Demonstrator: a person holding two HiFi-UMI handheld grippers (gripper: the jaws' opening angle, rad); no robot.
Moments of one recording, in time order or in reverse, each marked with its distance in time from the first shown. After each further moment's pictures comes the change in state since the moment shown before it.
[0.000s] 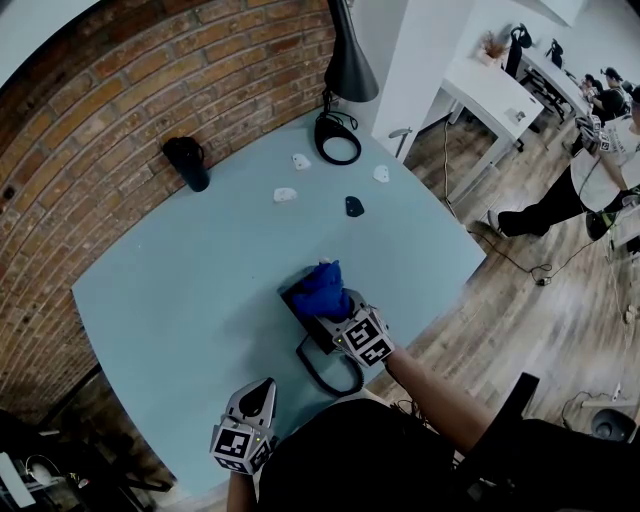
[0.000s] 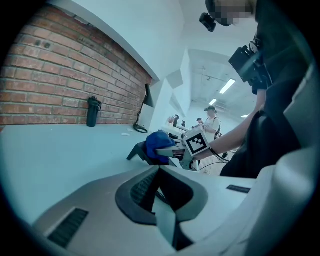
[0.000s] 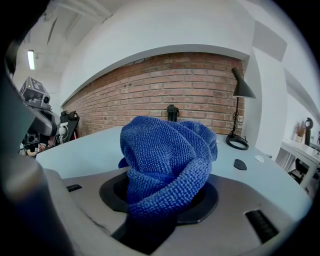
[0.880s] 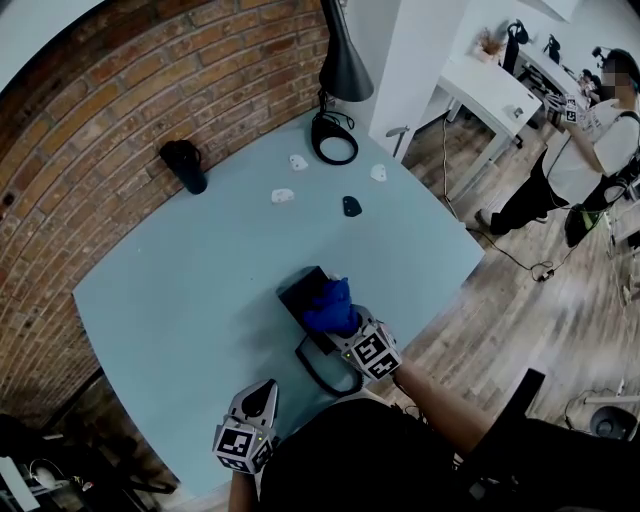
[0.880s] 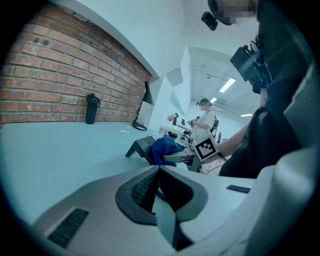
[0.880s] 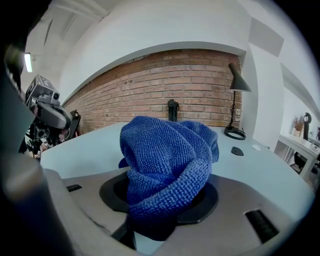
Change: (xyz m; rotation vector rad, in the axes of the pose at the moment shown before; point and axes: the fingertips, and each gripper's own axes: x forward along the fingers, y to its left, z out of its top) left arm 0.003 -0.002 -0.009 -0.001 0.024 -0.009; right arm -0.026 0.015 -0.035 0.028 0.045 0.004
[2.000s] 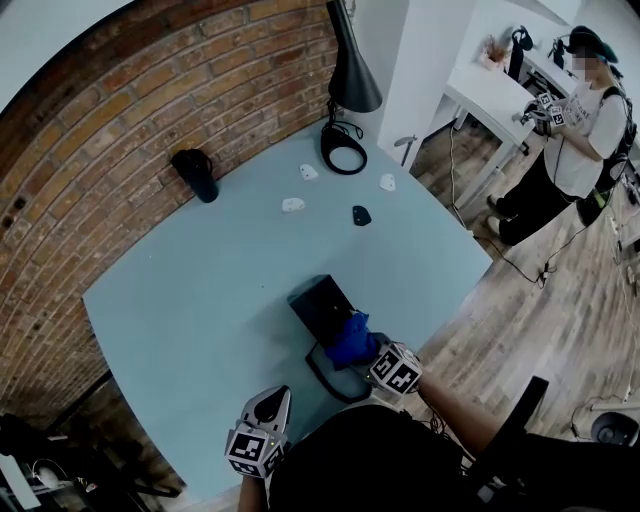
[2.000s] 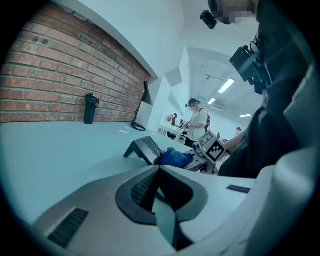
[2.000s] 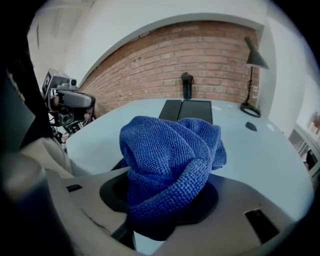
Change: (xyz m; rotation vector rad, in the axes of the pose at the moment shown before) left arm 0.003 -0.005 -0.001 -0.001 -0.003 -0.014; right arm -0.034 0.036 -0.068 0.003 0.325 0.192
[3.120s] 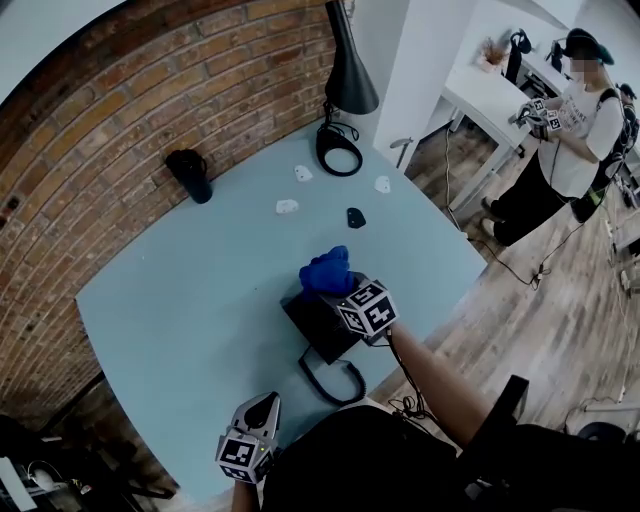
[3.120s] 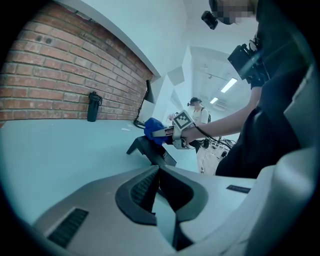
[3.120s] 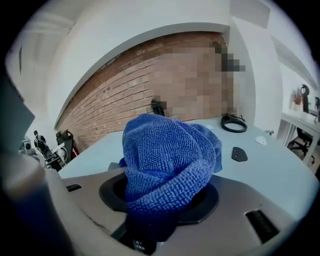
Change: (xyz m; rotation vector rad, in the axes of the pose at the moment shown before) left arm -0.006 0.007 -0.007 -0.017 0.015 0.021; right arm 0.022 -0.122 0.140 0.208 -0.279 -0.132
